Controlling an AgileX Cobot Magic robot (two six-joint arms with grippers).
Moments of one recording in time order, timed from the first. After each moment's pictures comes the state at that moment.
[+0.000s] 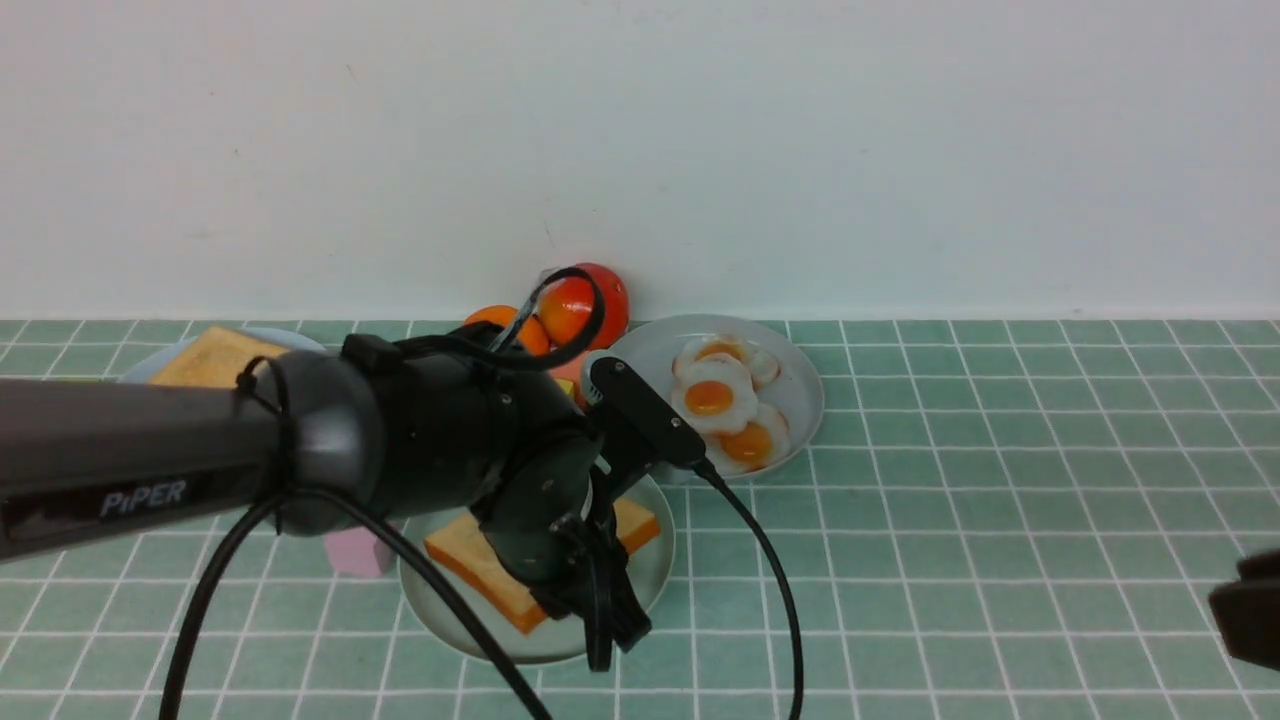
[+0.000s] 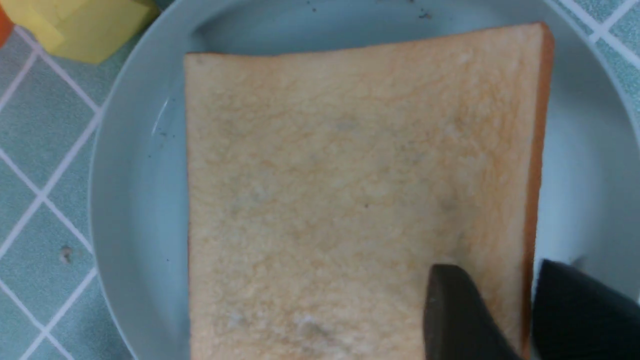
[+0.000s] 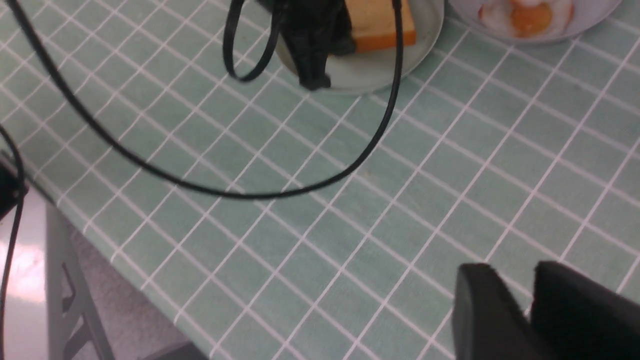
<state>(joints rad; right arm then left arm) 0.37 0.76 -0.96 0.39 1.07 -0.28 -0.68 1.83 -1.17 0.31 0.58 -0.05</state>
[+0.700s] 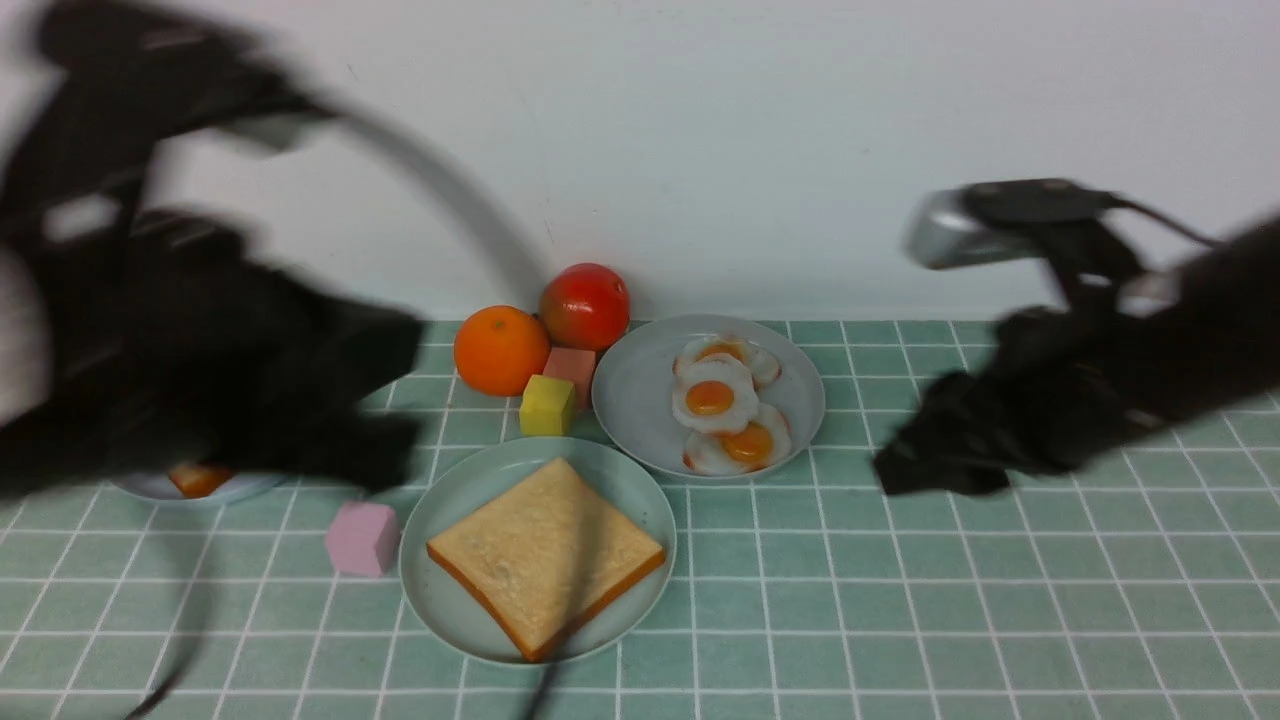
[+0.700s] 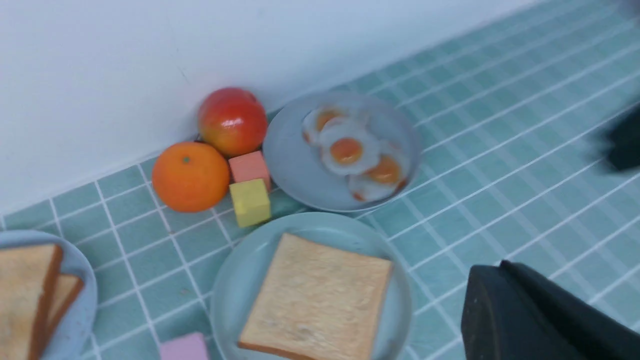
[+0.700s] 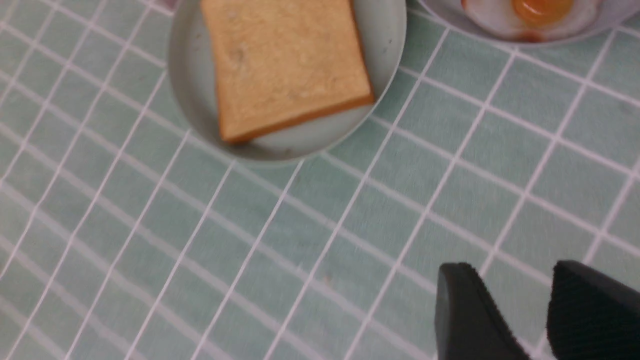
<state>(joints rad) 0.36 1.51 -1.18 0.46 0.81 -0.28 -0.68 0.86 -0.87 0.20 0.51 -0.27</state>
